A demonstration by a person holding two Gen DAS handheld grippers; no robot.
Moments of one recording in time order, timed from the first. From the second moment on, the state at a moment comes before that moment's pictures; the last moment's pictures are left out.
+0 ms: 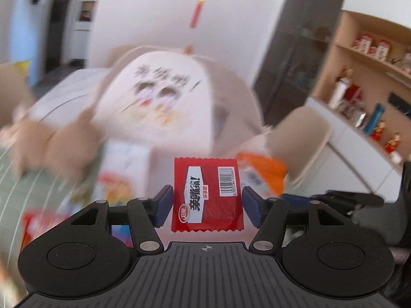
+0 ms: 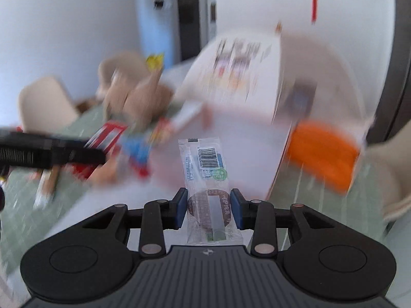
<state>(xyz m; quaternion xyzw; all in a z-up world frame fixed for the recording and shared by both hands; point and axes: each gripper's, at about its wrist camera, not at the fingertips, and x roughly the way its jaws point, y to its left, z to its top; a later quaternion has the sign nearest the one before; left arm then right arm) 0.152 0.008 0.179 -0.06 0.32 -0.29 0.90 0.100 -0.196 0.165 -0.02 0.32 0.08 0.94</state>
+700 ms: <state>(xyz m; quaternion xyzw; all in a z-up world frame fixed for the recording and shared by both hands) 0.349 0.017 0.025 0.08 0.44 -0.18 0.88 0.140 -0.181 0.097 -0.01 0.42 0.02 0.91</state>
